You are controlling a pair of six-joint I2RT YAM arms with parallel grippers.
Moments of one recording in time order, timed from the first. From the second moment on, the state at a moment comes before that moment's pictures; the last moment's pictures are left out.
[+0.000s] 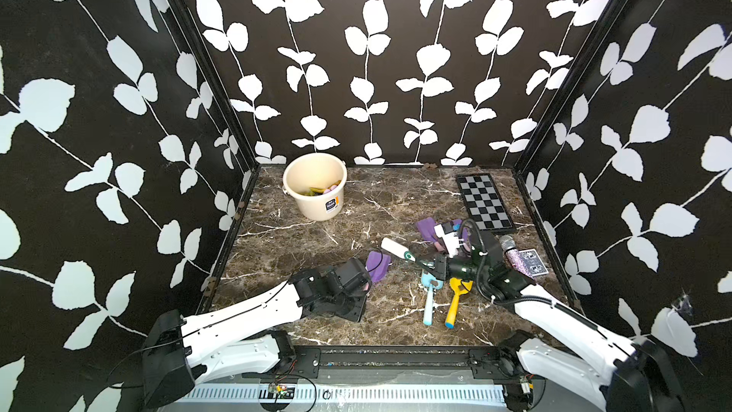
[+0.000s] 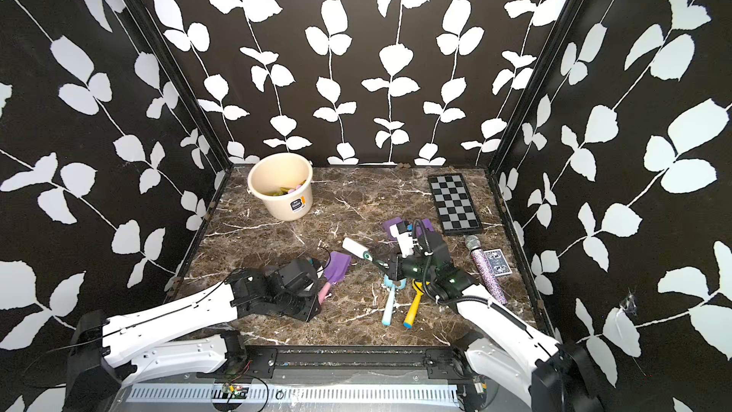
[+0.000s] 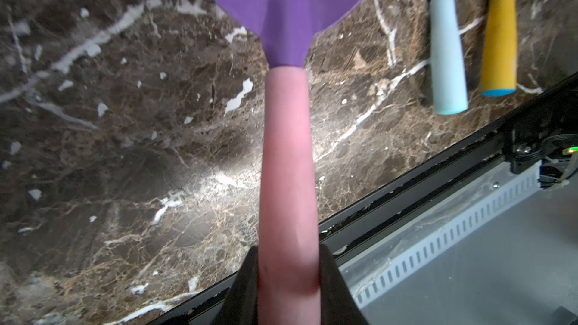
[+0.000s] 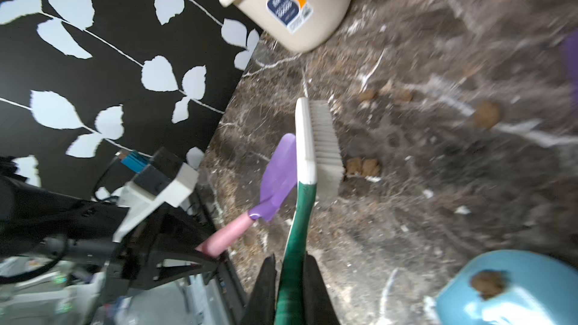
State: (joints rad) left arm -1.05 1.05 0.80 -0.89 0.07 -0.66; right arm 0.54 0.92 0.51 -0.03 -0.52 0.49
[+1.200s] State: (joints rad) left arm -0.80 1.24 1.22 -1.40 0.22 -0.29; right arm 1.32 1.26 0.62 0.07 0.64 -1.18
